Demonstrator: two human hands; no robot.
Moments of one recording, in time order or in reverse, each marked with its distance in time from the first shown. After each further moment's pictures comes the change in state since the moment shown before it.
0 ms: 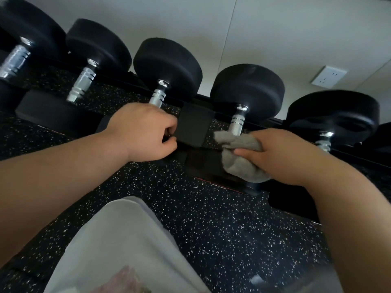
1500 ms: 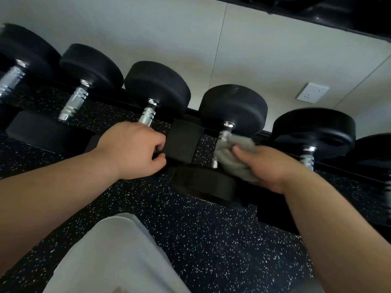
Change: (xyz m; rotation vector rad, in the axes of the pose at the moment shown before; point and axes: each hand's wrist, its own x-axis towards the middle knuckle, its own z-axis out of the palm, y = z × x) left_hand 0.004 0.000 0.003 0.029 0.000 -0.019; right_hand 0.038 0.050 0.033 1.008 0.001 0.221
